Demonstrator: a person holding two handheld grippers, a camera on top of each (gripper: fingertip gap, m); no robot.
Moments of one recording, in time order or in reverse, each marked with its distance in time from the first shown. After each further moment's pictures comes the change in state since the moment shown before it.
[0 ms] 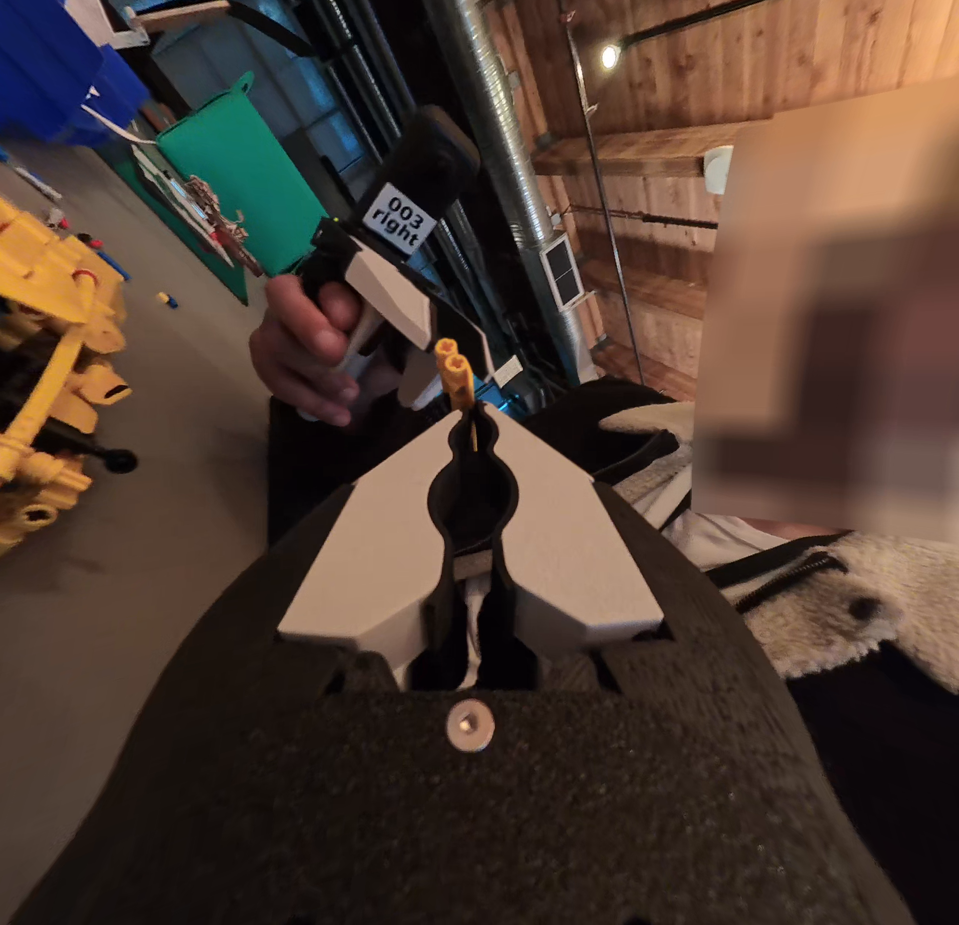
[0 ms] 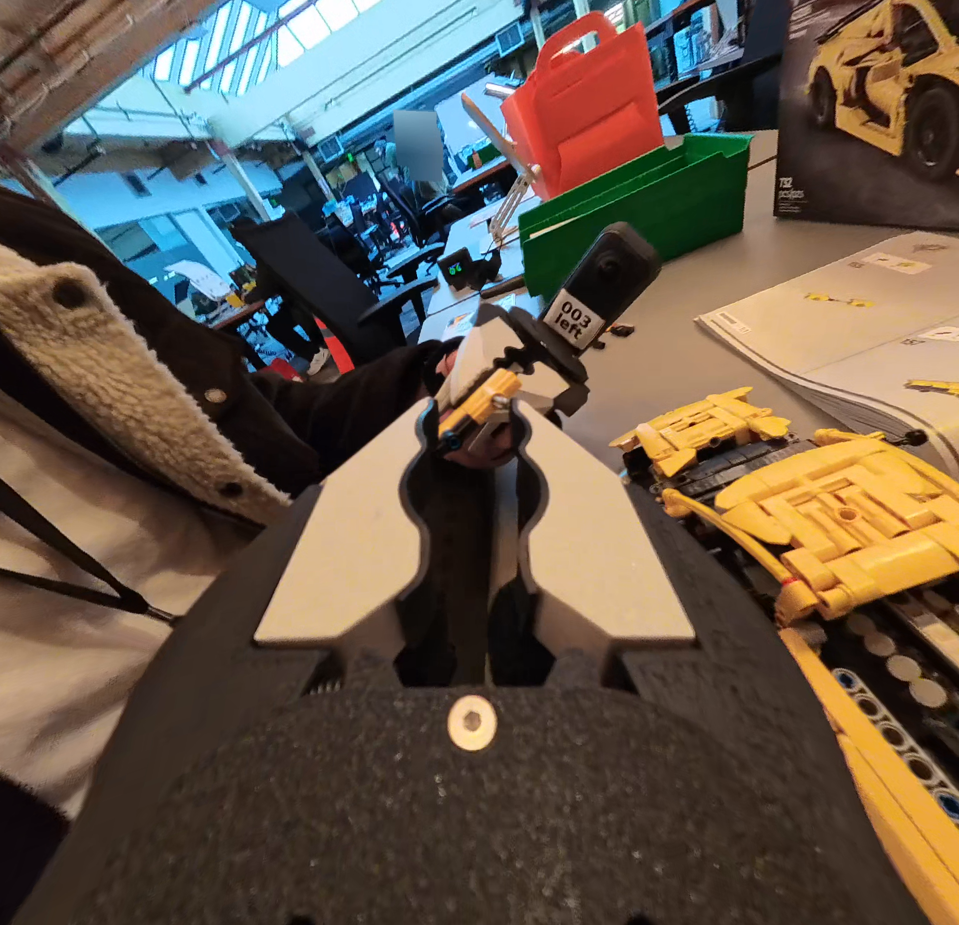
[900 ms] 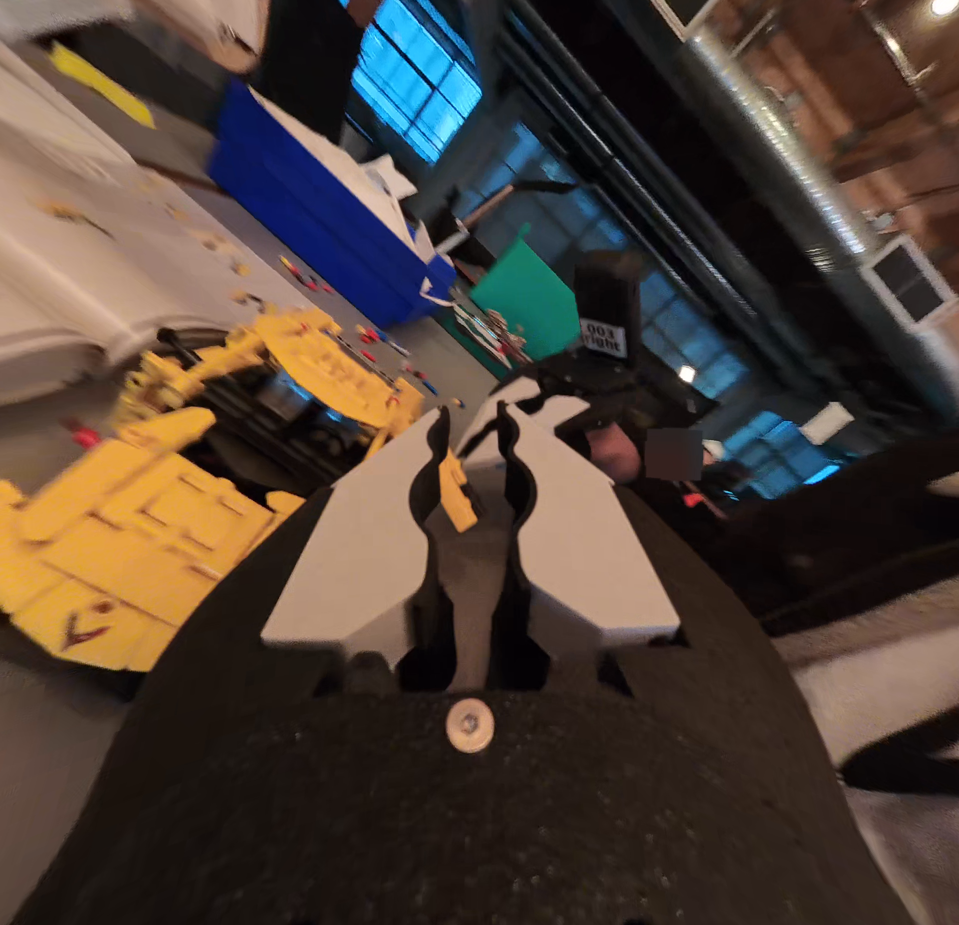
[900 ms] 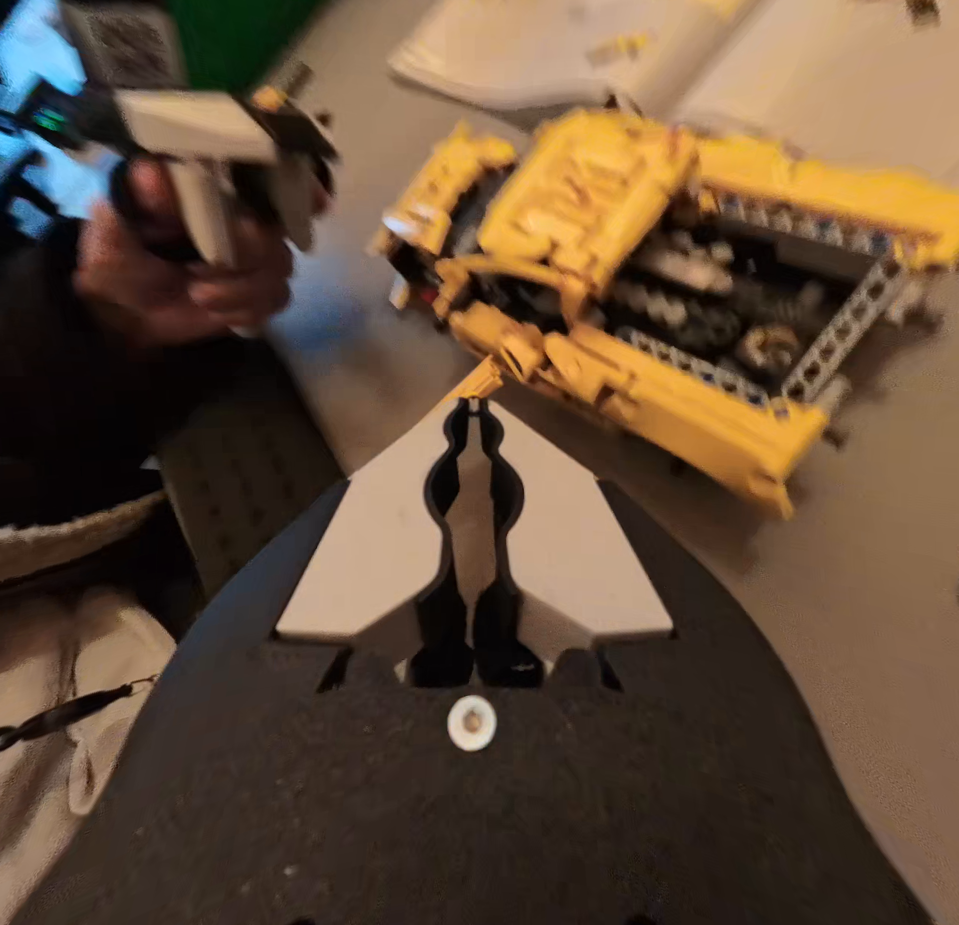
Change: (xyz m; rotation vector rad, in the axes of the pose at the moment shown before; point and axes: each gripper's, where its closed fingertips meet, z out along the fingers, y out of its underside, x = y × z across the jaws) left arm -0.042 -0.042 -0.035 0.160 -0.530 0.384; right arm 0.066 0.077 -0.051 -0.334 0.636 0.239
